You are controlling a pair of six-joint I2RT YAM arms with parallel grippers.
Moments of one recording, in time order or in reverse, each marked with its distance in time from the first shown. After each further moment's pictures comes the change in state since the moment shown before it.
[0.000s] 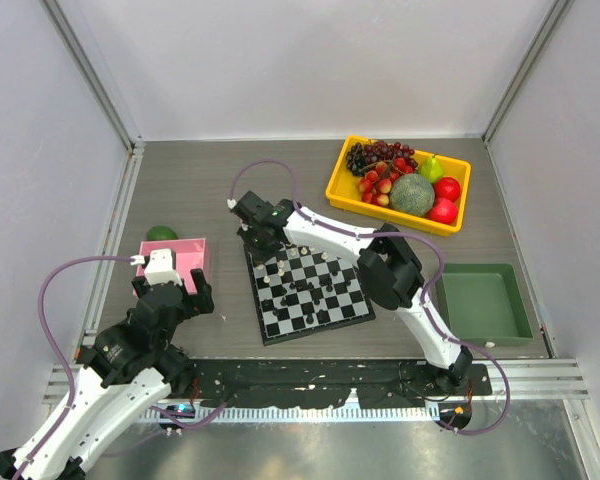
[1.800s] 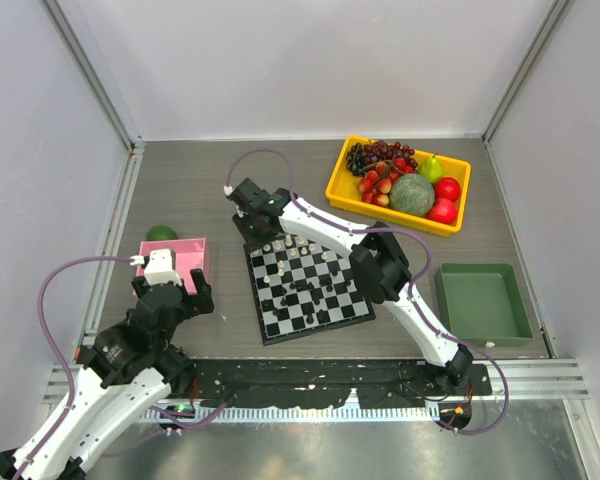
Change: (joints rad) left arm 0.000 -0.004 0.000 0.000 0.000 0.000; right arm -0.039 0.139 0.232 -0.045 0.008 -0.032
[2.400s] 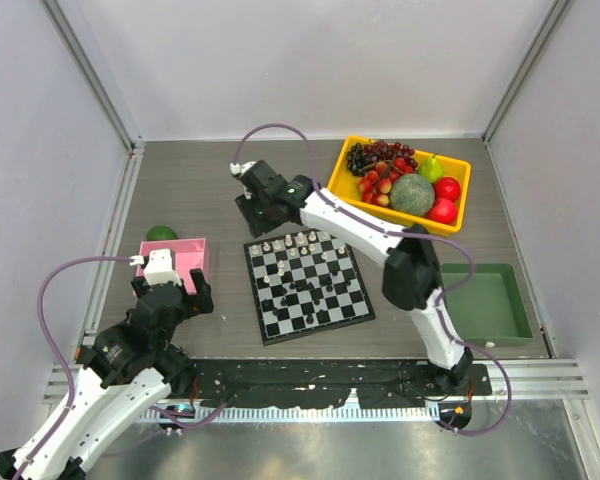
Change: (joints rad) left arm 0.000 0.000 0.000 0.000 -0.005 0.000; right arm -0.008 -0.186 -0.053 0.008 0.063 -0.025
